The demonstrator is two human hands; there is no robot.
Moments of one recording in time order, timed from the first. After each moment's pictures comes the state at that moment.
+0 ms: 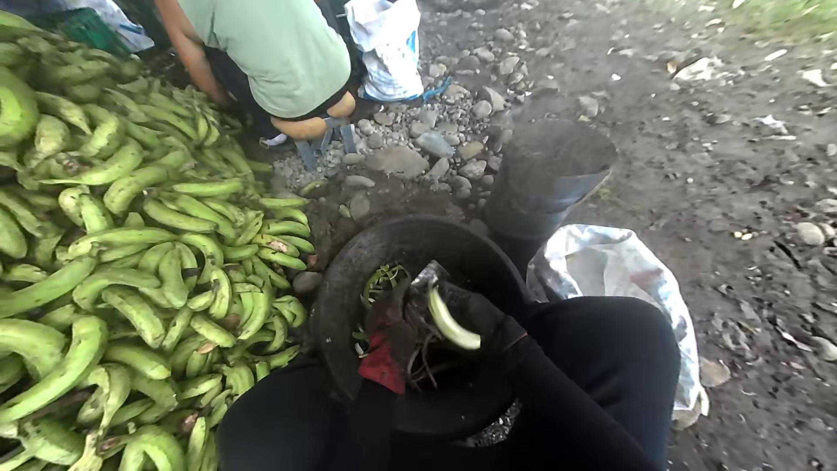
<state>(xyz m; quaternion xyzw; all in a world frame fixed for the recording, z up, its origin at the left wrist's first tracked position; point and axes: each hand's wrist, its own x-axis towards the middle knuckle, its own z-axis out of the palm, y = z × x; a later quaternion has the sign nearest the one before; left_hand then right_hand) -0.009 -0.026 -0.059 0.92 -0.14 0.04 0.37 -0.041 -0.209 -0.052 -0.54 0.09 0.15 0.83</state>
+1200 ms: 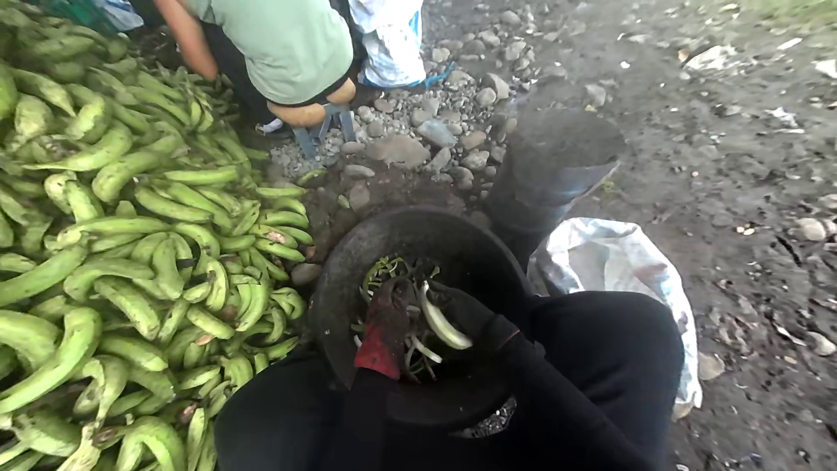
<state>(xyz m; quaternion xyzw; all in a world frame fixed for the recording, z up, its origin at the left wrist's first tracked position) 0.001 -0.022 -0.058 0.90 -0.05 -0.10 0.43 -0.033 -0.197 -0.053 -0.63 0.11 0.22 0.74</state>
